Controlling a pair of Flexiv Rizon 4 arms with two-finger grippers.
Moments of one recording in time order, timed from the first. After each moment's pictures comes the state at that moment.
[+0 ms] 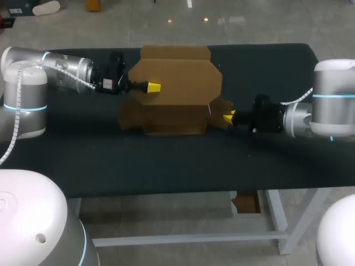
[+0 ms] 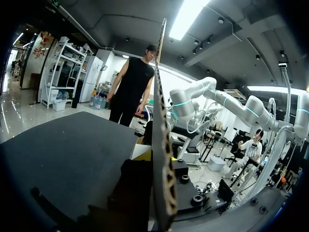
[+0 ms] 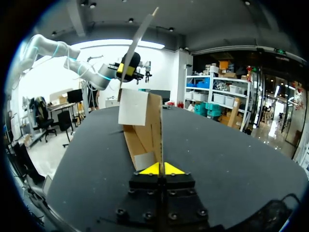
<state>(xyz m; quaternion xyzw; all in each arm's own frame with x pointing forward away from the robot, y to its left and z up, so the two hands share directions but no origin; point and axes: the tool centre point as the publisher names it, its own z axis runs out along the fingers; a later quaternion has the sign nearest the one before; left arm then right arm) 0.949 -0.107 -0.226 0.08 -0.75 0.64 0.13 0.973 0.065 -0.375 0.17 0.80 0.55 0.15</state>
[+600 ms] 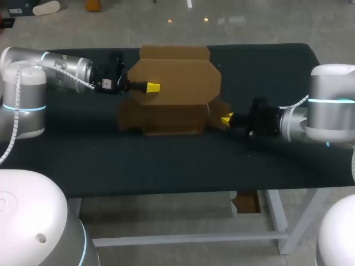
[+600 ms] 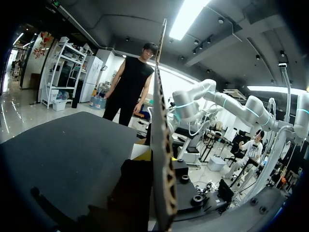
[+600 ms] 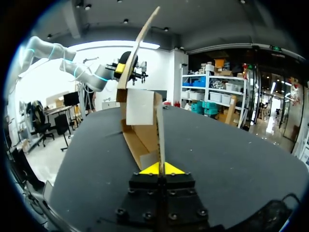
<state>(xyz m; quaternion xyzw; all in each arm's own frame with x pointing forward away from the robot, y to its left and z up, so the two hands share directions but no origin) 0.949 -0.105 -0.225 0.08 -0.75 0.64 0.13 0.965 0.073 -0.378 0.19 0.80 0.55 0.16</state>
